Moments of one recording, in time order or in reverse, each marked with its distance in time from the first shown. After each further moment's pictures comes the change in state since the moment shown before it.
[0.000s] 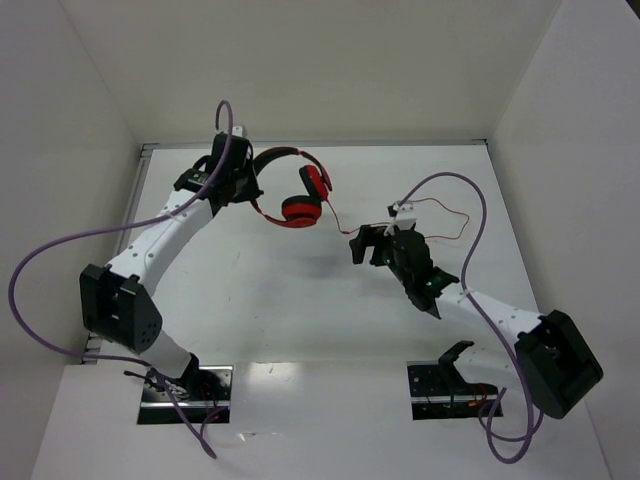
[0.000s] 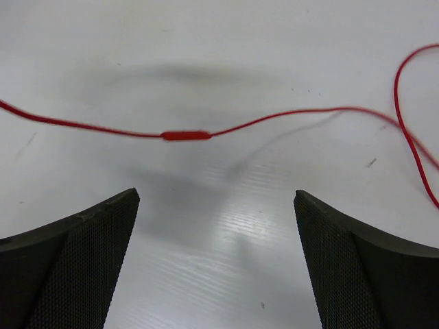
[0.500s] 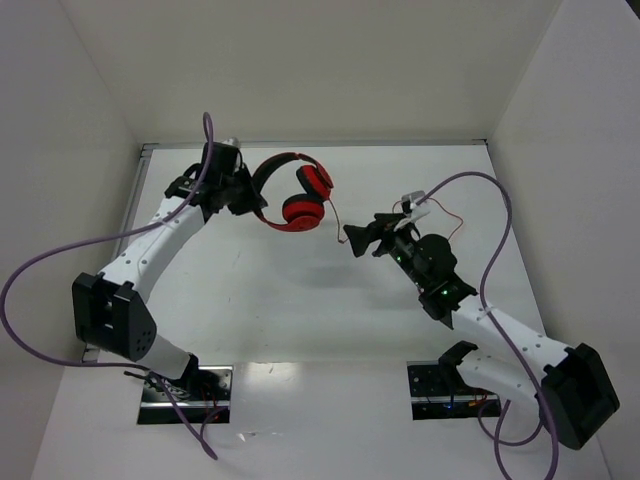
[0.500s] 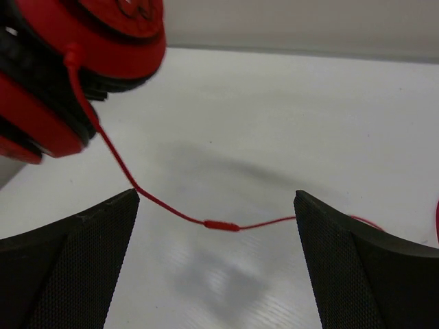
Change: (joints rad) left arm 0.042 -0.061 -0.068 -0.024 0.261 -0.171; right arm -0.006 -0.164 -0.023 0.205 -0.175 -0.081
